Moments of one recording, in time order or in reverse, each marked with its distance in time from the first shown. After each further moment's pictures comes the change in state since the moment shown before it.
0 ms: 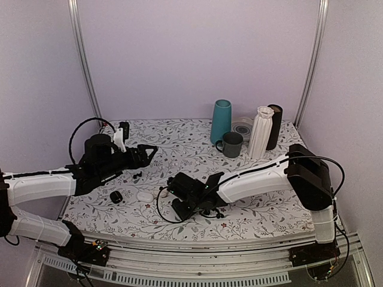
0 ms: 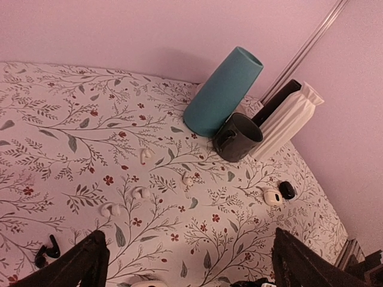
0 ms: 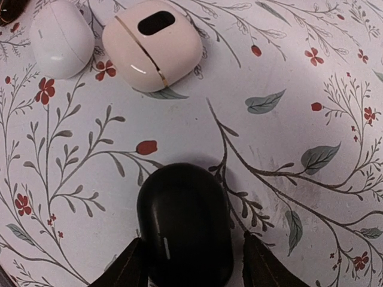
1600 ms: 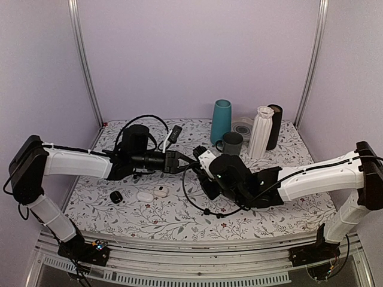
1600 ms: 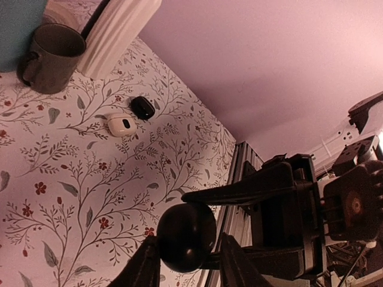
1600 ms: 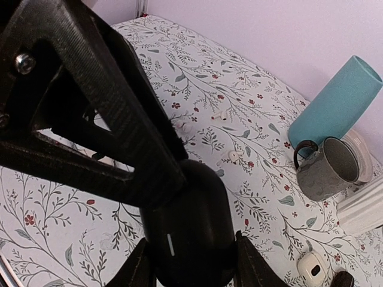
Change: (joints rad) left arm -0.139 0.424 0.300 0.089 0.653 -0.061; right arm 0.000 -0.531 -0.429 0.368 0.329 -0.297
